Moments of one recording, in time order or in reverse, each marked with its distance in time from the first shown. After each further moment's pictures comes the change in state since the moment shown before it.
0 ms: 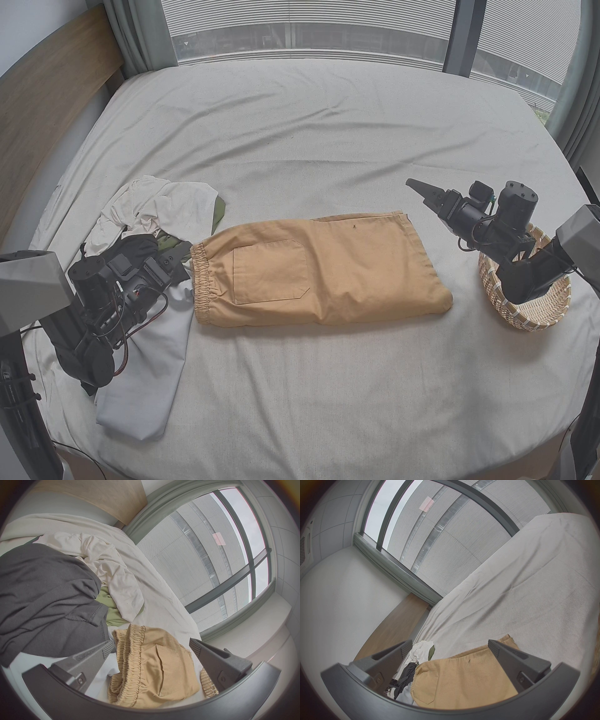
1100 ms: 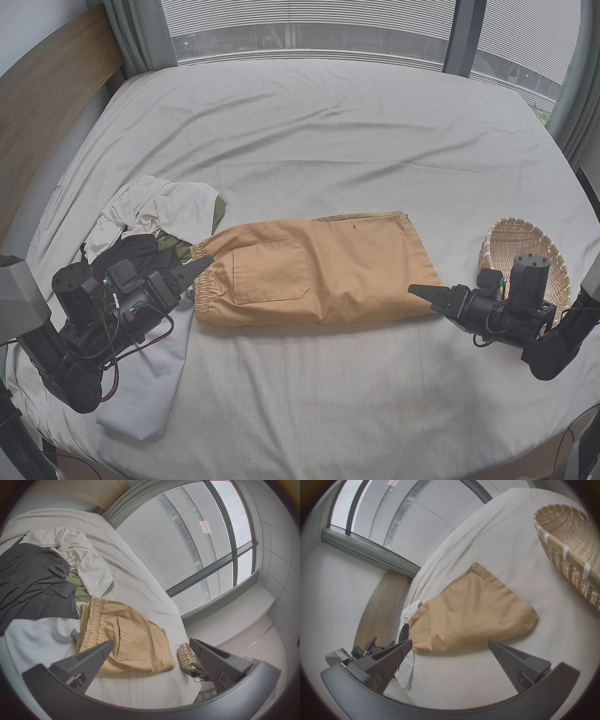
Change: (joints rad) left arm -0.114 -0.198 0.188 0.000 -0.123 0.035; right arm 0.093 -0.176 0.616 0.015 -0.096 -0.017
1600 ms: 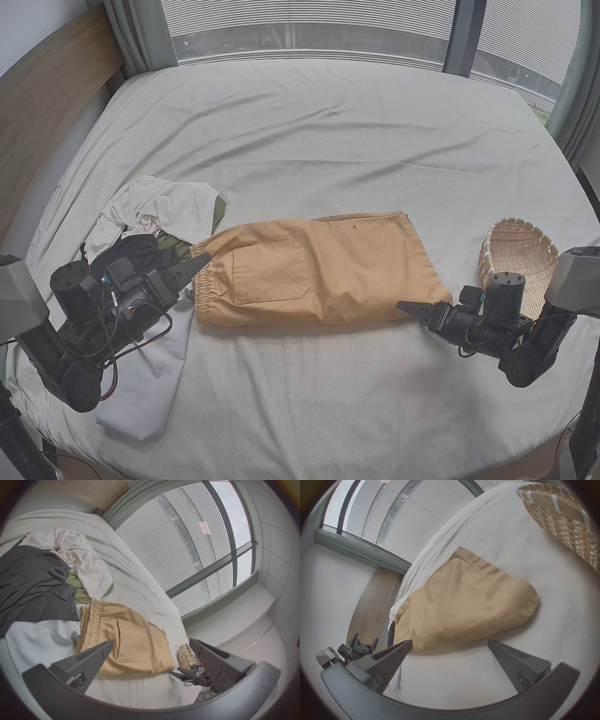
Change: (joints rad) left arm 0.005 -0.003 -0.004 0.000 0.000 0.000; right arm 0.000 0.194 -0.048 -0.115 -0.015 0.007
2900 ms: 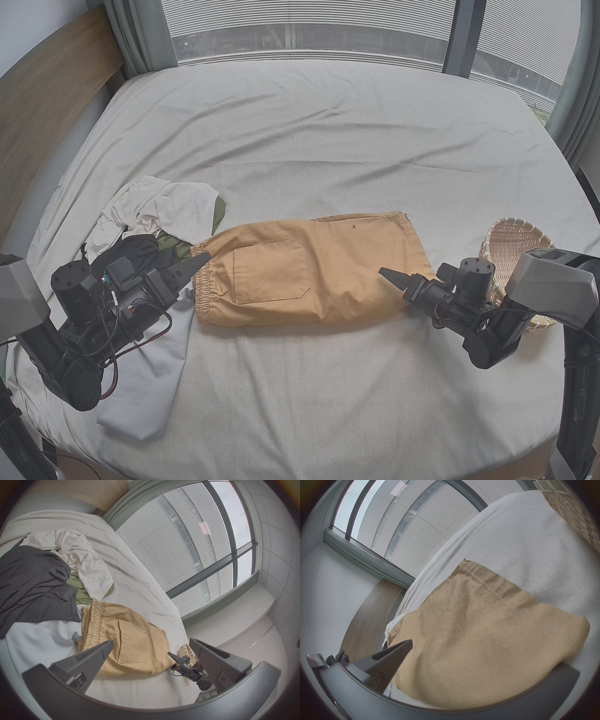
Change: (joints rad) left arm 0.007 0.007 -0.007 0.000 0.000 -0.003; right arm 0.011 0.218 -0.327 -0.060 -0.116 0.025
